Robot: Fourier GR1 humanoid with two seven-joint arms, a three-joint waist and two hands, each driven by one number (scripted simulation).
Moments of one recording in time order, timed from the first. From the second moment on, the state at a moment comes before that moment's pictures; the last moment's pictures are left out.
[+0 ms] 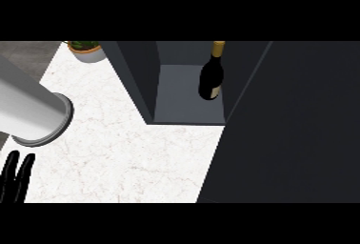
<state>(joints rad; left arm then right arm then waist) 0.46 0.72 -0.37 -2.21 0.79 0.41 -0.59 0.14 -0.07 0.48 -2.40 -0.20 0.38 0.60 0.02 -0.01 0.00</state>
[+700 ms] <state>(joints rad) 0.74 0.81 -0.01 -2.19 0.96 0.06 -0.64 -0.31 0.00 0.78 -2.21 0.12 -0.01 0.67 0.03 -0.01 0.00</state>
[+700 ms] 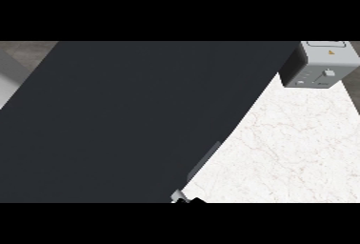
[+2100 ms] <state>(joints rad) 0.61 0.70 0.04 -2.20 0.92 -0.01 -0.38 -0.96 -0.02 0.32 -1.36 -0.02 -0.02 0.33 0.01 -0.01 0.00</state>
